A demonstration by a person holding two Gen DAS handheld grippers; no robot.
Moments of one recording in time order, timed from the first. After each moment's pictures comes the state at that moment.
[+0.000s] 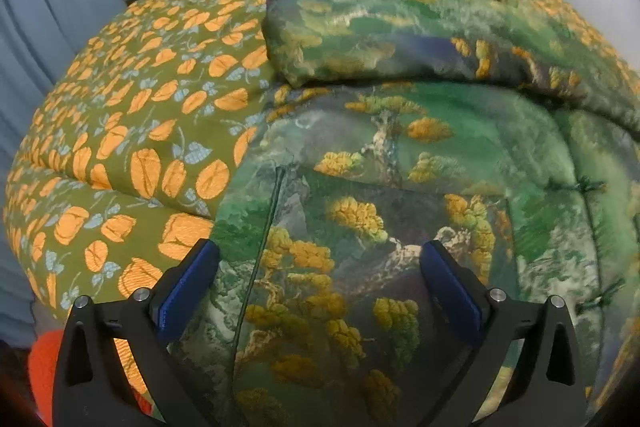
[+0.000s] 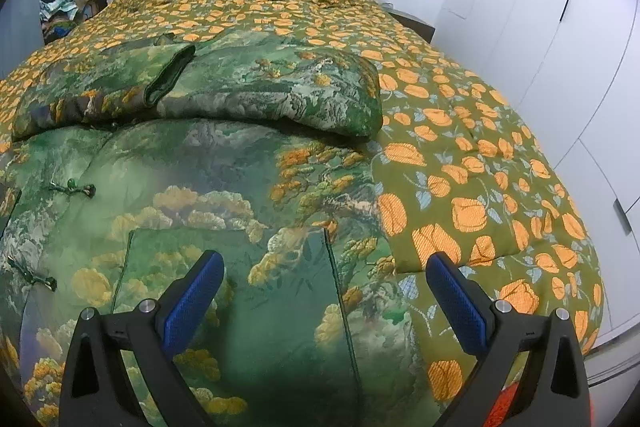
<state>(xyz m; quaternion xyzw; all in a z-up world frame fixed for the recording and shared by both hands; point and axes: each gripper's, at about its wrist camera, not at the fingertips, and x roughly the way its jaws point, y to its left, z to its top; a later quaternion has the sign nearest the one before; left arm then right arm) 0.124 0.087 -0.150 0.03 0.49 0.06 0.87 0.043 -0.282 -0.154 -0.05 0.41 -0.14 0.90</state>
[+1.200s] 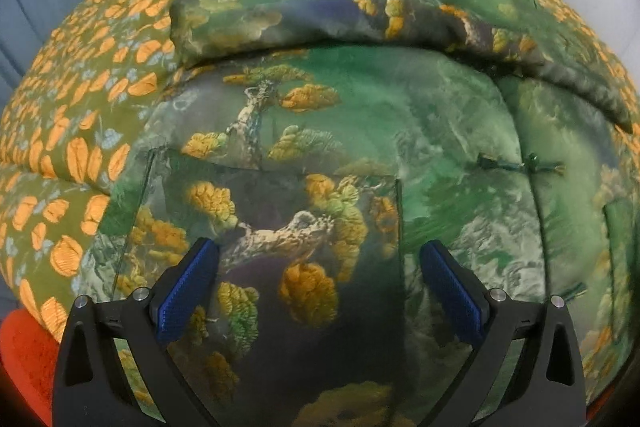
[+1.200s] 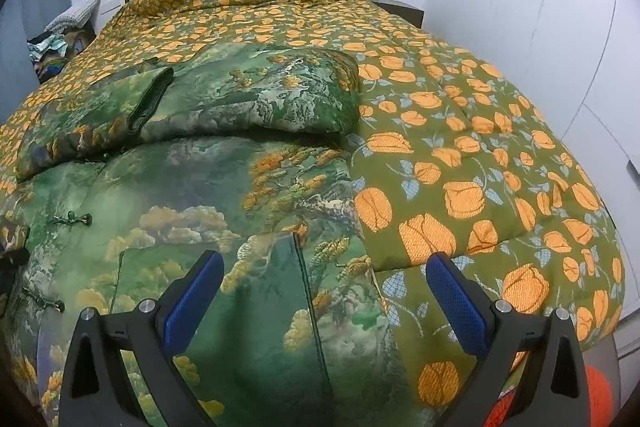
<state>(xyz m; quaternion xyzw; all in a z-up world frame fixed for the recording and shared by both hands) 0.129 0.024 -0.167 0.02 0.54 0.02 0.84 0.039 -0.315 -0.153 0.02 0.41 -0.14 0.90</state>
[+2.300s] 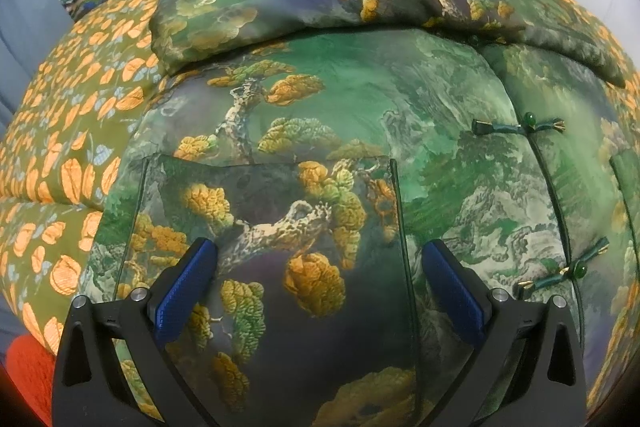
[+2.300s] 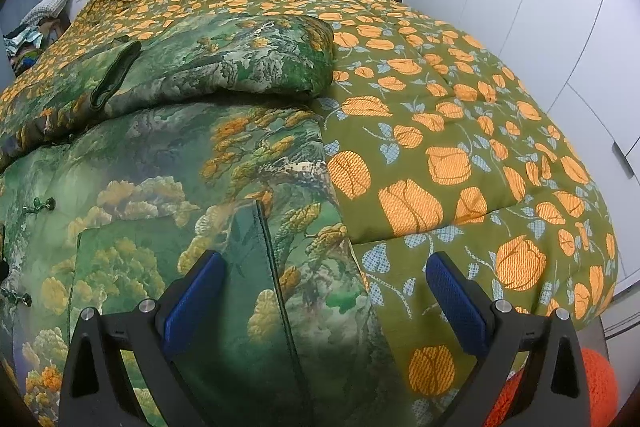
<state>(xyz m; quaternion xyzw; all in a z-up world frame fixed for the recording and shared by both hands) 0.115 0.016 -0.173 0.07 0.53 -0.01 0.85 0.043 -0.323 -0.176 0.02 0.44 -0.18 0.88</state>
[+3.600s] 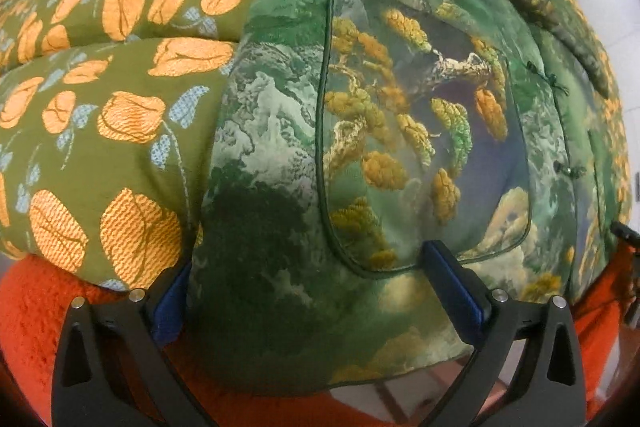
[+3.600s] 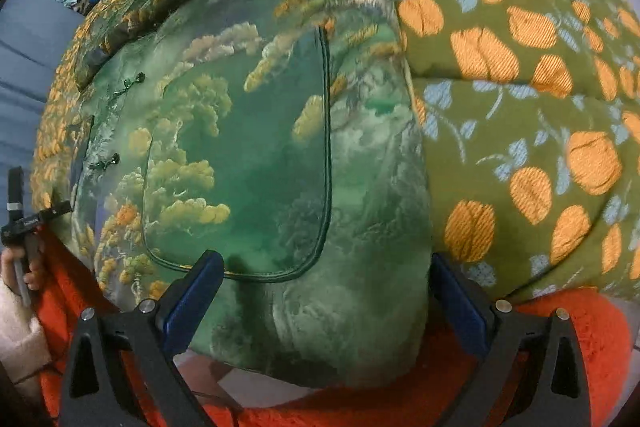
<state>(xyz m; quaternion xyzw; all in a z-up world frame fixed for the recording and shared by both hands) 0.081 0.132 -0.191 -0.06 0.67 -0.06 0.74 0.018 -0.341 -0.191 0.13 0.64 0.05 0.75</state>
